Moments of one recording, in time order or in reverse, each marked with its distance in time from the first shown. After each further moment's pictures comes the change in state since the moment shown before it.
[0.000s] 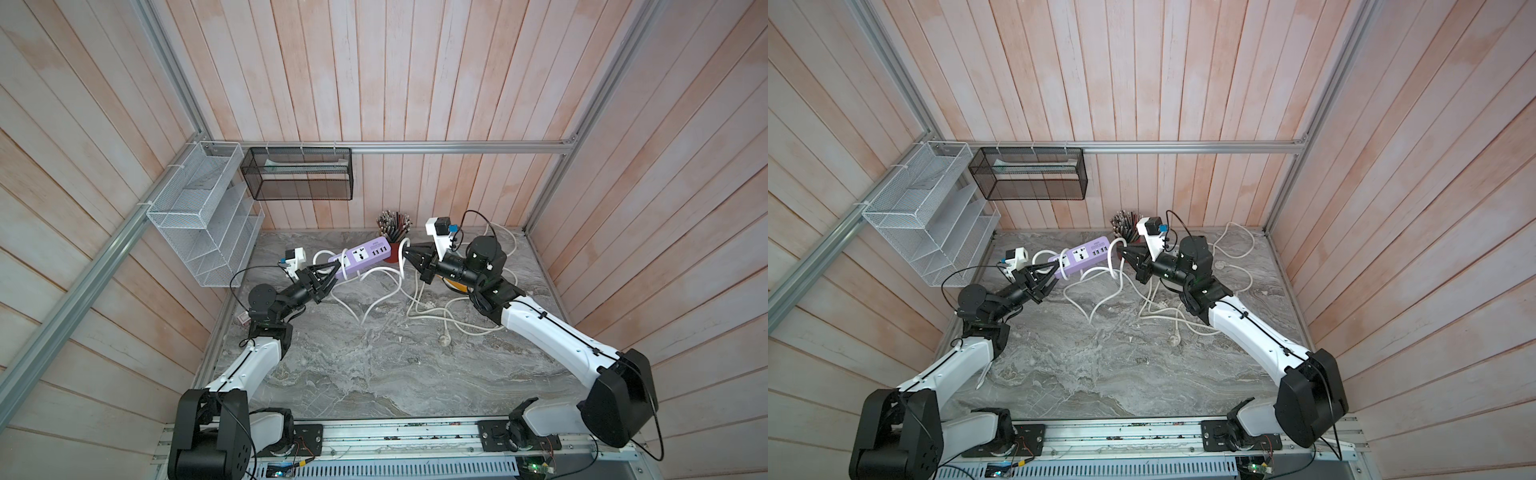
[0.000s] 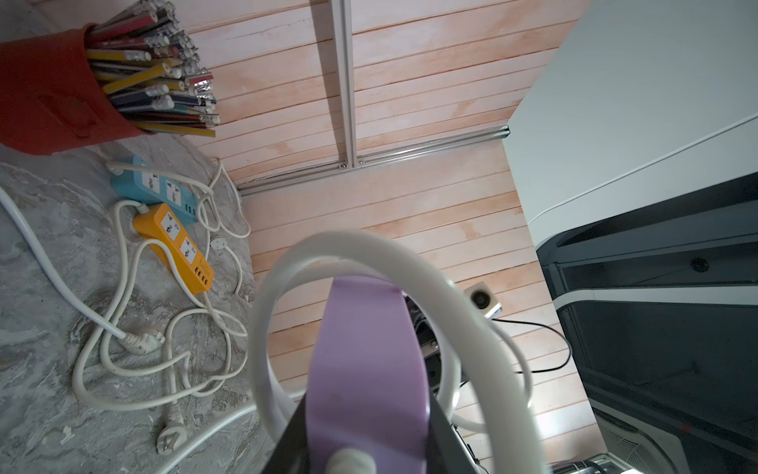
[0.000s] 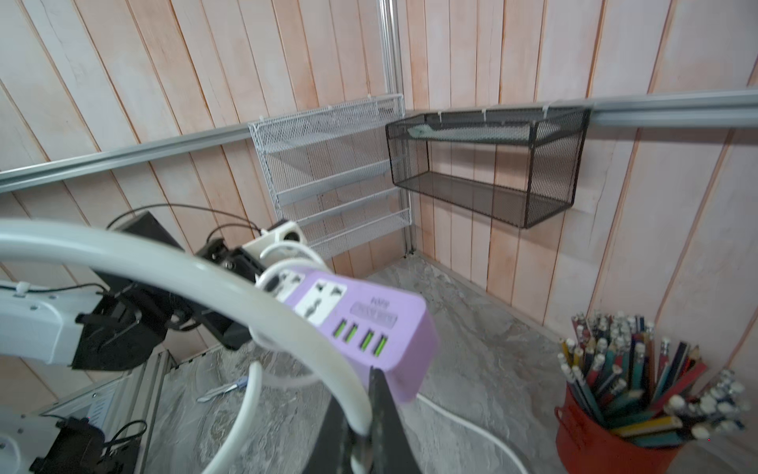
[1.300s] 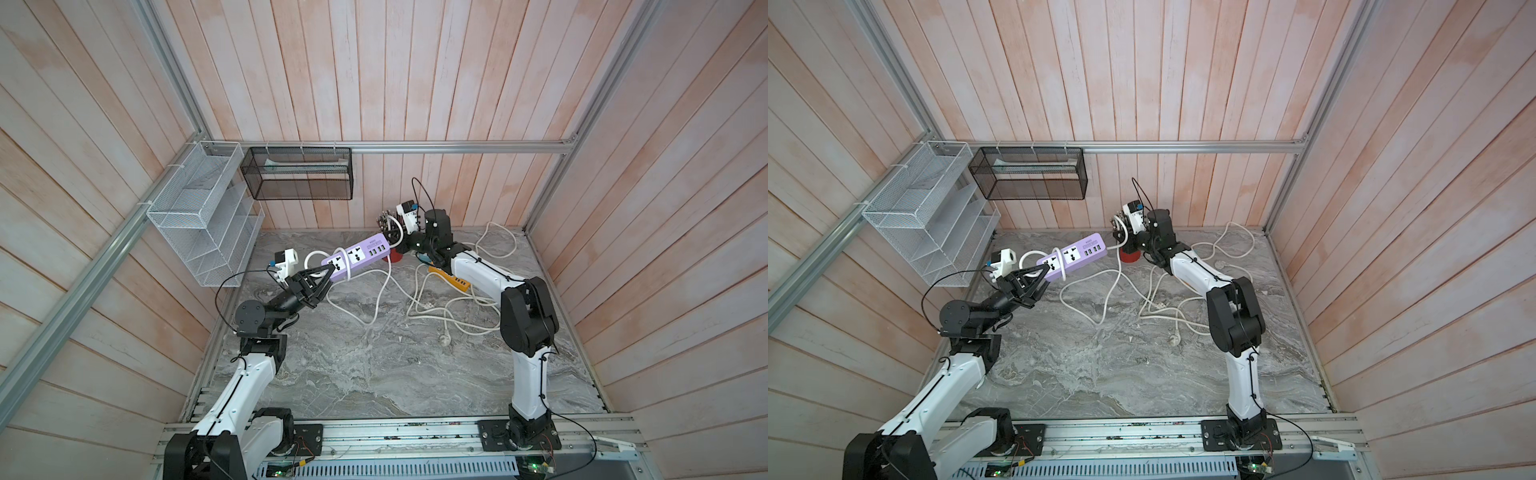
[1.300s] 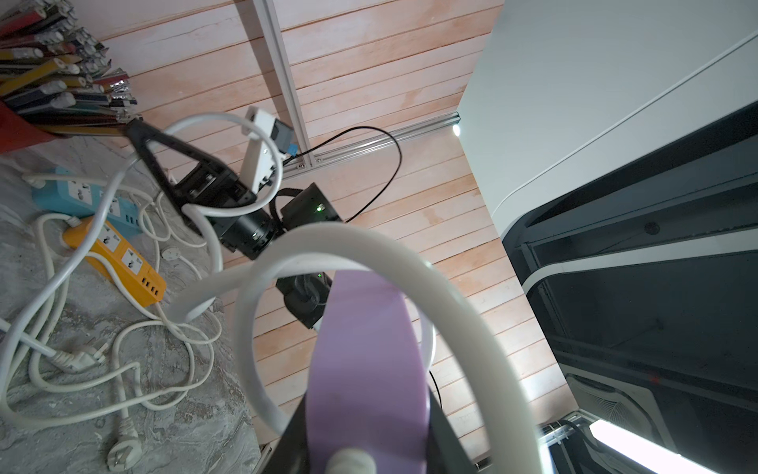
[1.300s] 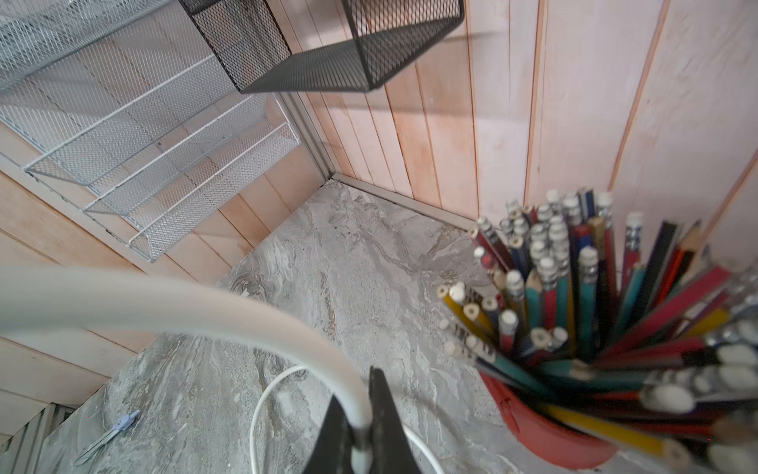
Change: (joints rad) left arm 0.001 -0.211 -0.080 0.000 -0.011 -0.061; right arm -0.096 0.691 0.655 -0.225 0.064 0.070
